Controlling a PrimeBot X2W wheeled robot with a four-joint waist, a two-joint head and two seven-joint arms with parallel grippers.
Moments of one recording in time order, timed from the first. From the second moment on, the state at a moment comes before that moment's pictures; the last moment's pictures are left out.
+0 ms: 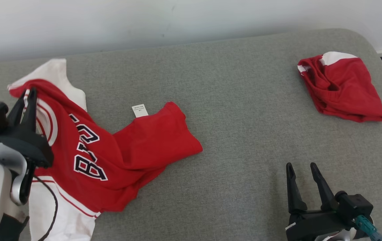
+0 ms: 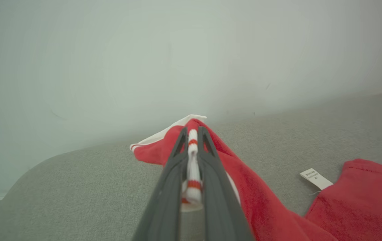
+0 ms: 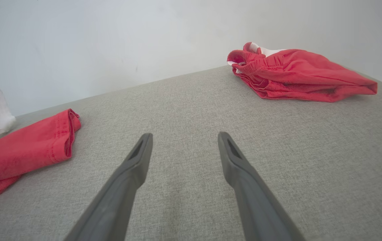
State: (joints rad) left arm -0.62 0.42 -0.17 0.49 -0.38 -0.10 -0.05; right arm -0.09 -0.05 0.00 0.26 0.23 0.13 -0.26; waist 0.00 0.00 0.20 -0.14
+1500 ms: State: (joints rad) left arm -0.02 0.12 -0.01 0.15 -0.28 -0.08 -0.26; right arm -0.10 -0.05 0.08 0.43 0.16 0.13 -0.26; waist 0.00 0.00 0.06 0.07
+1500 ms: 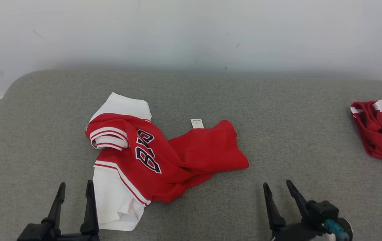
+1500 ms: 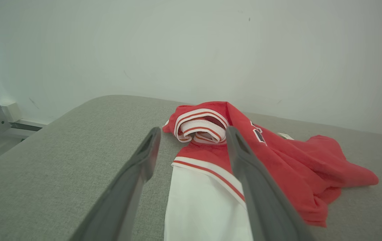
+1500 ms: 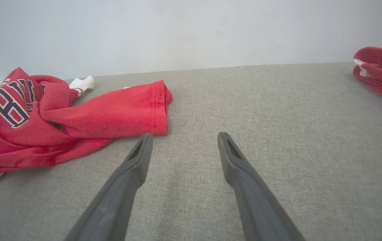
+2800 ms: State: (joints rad) left arm -0.01 0.05 0.00 0.24 -0.25 -0.13 -0.26; right arm -0.32 -0.18 0.23 0.61 0.26 0.13 -0.26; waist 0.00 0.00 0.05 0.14
